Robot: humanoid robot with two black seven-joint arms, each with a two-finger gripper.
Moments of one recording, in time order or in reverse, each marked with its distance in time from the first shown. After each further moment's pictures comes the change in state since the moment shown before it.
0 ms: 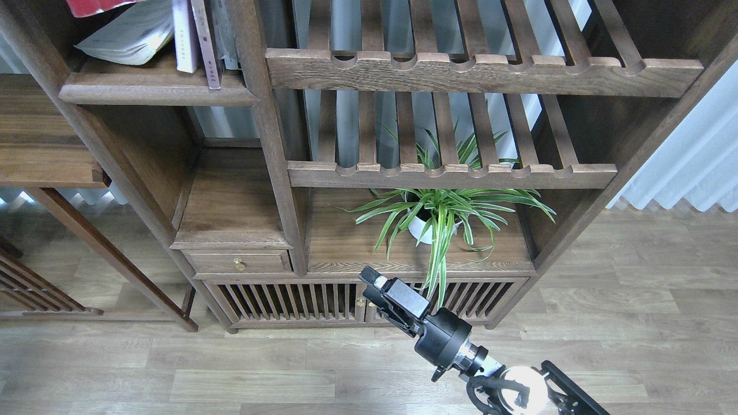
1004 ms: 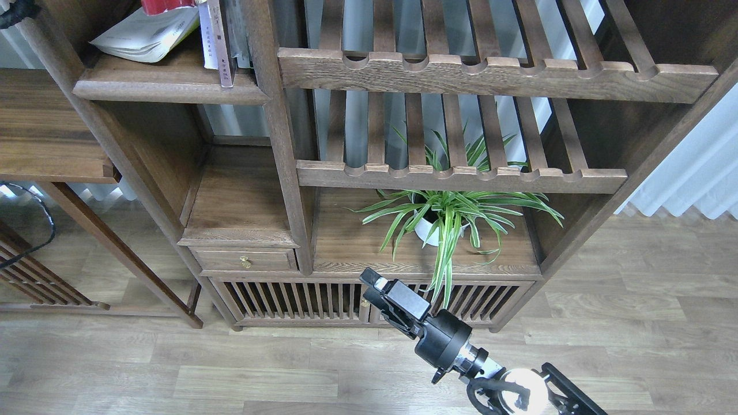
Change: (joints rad) left arm -0.110 -0.167 0.060 0.209 0.152 0.000 -0.068; right arm -0.010 0.000 0.000 0.003 0.004 0.000 0.000
